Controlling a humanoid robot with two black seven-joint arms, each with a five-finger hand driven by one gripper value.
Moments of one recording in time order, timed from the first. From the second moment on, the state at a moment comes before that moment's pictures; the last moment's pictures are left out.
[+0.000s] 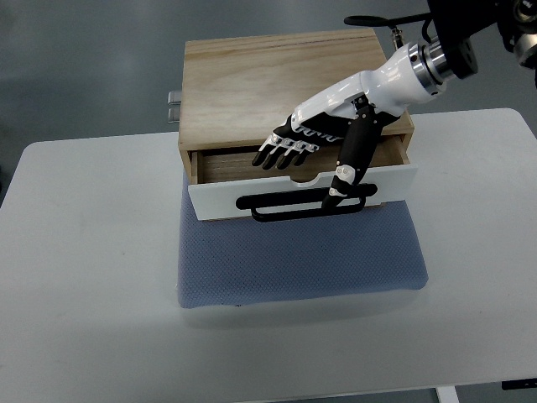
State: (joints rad) left arm -0.02 0.00 0.14 -0.15 0.10 -0.07 -0.04; right arm 2.09 -0.62 -0.56 1.51 -0.20 0.61 0.08
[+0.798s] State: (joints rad) left arm -0.02 0.00 0.14 -0.15 0.10 -0.07 -0.04; right arm 1.24 -0.69 0.88 1.25 -0.22 0.54 -0.02
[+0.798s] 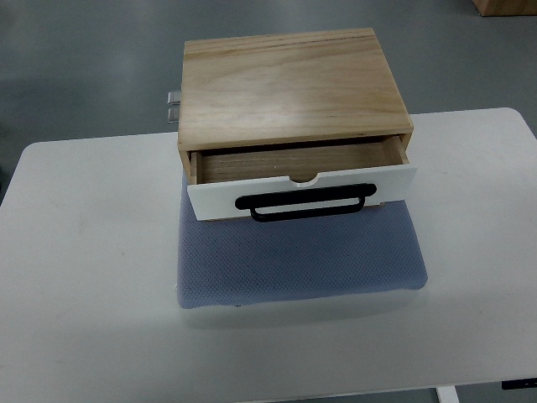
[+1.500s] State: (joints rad) left arm -0.02 0.00 0.14 -0.15 0.10 -0.07 -0.04; right arm 0.88 -0.35 1.42 0.85 -0.47 0.25 -0.05
